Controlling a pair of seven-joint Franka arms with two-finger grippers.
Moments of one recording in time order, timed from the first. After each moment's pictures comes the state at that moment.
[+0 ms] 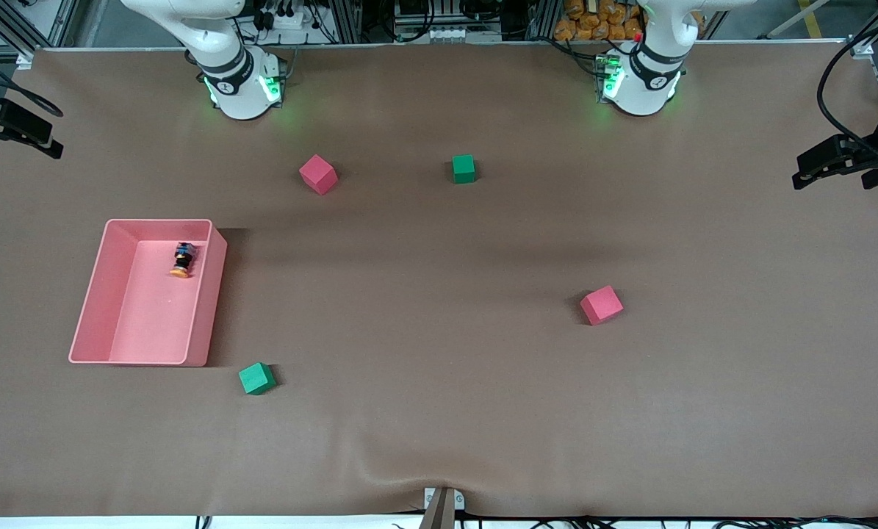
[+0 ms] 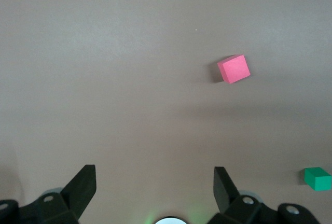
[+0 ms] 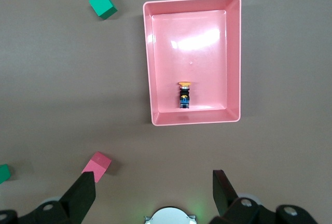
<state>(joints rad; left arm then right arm) -0.02 0.02 0.02 -1.49 0.01 1.45 0.00 -0.08 -0.10 0.00 -1.57 0.03 1.40 -0.01</state>
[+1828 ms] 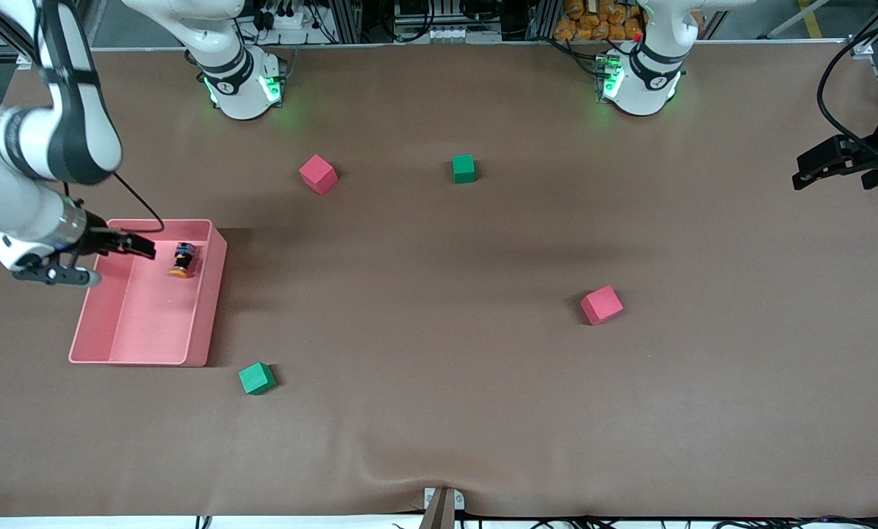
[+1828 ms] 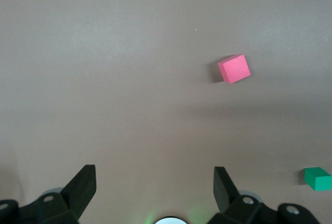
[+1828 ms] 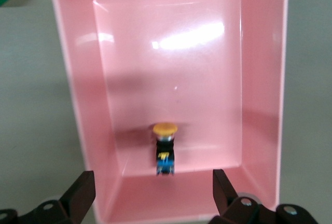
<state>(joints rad) -0.02 0.02 0.02 -1.49 0.01 1.45 0.00 -0.13 0.15 -0.01 -2.09 -0.04 2.15 -0.03</state>
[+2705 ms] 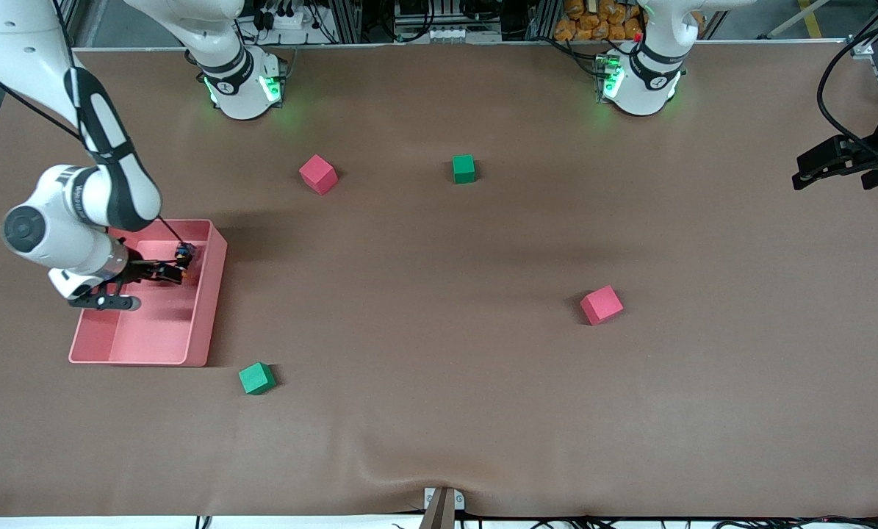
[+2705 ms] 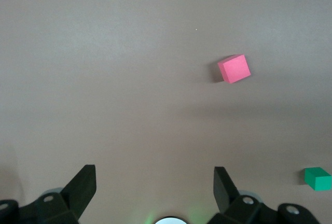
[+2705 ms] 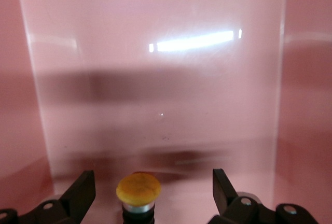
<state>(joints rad) -0.02 0.02 0.02 -1.49 0.01 1.45 0.00 -0.18 0.37 -0.01 -2.22 -0.04 2.54 -0.10</state>
